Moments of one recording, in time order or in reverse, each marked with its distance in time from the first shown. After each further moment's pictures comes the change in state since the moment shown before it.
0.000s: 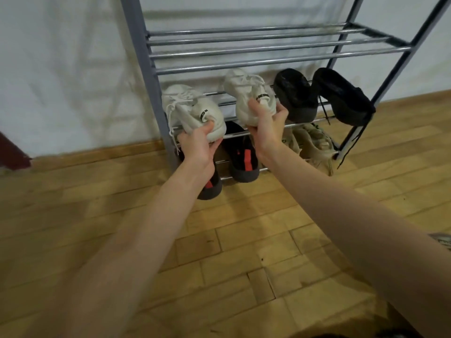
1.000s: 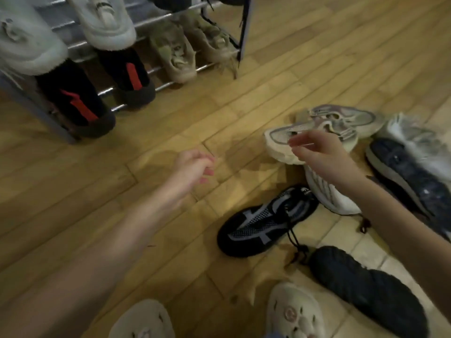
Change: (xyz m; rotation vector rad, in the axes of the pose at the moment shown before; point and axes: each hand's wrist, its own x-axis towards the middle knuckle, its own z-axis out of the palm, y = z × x) left_hand -0.154 -0.164 -0.048 1.094 -0.506 -0.387; right_hand -0.205 -0.048 -0.310 -1.094 0.132 0.140
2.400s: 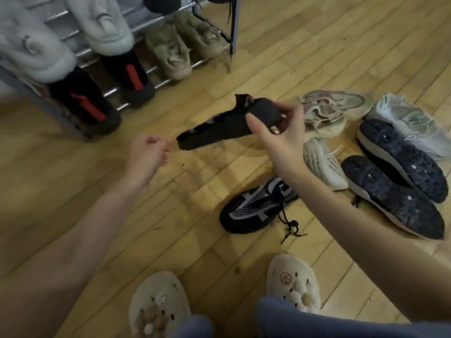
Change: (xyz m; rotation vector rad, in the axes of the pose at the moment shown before) left_hand -0.033 0.012 -0.059 0.112 0.253 0.121; right_hand -0.033 -0.042 0.051 0.527 0.336 -0.169
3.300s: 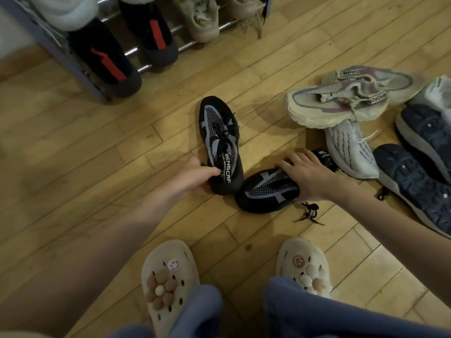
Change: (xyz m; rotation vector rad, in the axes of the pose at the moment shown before) left_hand -0.023 -0.080 0.041 0.251 -0.320 -0.333; right_hand -0.020 0.098 -0.049 -1.477 -1.170 -0.273
